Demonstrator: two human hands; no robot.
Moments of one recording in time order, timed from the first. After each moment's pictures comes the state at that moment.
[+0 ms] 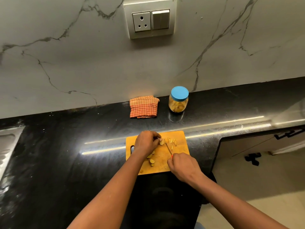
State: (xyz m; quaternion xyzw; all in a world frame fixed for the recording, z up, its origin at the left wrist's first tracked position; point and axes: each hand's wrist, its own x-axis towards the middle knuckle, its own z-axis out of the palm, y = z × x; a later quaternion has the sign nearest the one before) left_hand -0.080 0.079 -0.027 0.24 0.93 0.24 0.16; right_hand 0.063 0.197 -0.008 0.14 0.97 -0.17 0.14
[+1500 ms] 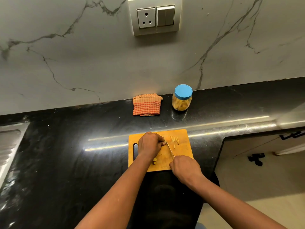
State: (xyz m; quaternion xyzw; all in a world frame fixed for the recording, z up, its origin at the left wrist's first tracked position) left_hand -0.061 0.081 -0.039 0.22 0.95 0.18 0.10; right_hand 0.065 0.192 -0.019 0.14 0.96 -0.13 0.21
